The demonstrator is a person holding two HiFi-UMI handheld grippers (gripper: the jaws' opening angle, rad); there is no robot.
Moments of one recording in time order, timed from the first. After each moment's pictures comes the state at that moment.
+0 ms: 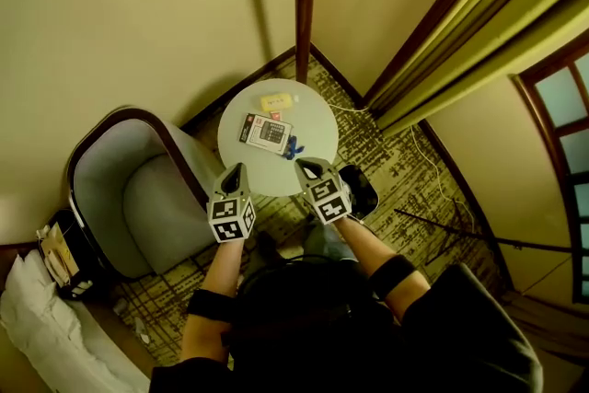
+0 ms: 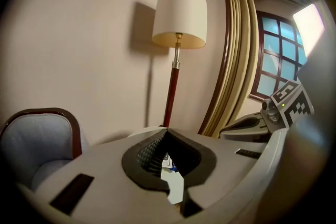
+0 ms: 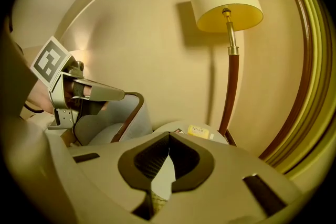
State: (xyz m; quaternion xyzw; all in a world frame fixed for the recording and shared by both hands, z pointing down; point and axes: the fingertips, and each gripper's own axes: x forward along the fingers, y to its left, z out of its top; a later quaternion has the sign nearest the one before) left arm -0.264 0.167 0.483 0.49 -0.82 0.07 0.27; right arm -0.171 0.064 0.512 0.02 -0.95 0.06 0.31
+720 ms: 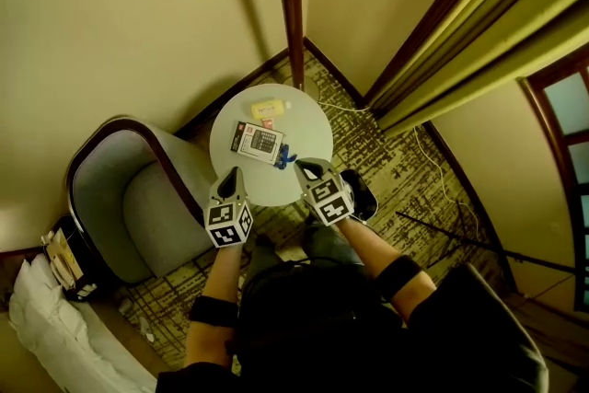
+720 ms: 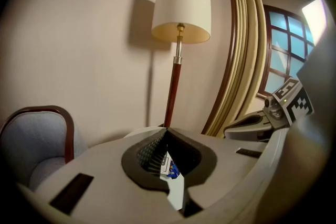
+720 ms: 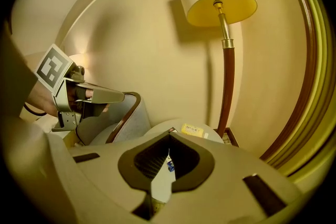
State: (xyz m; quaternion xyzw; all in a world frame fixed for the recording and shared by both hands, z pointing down) left arm -0.265 0.114 0.497 0.47 -0.83 0.07 0.29; right arm -0.168 0.004 0.523 0.00 -0.95 0.08 0.31
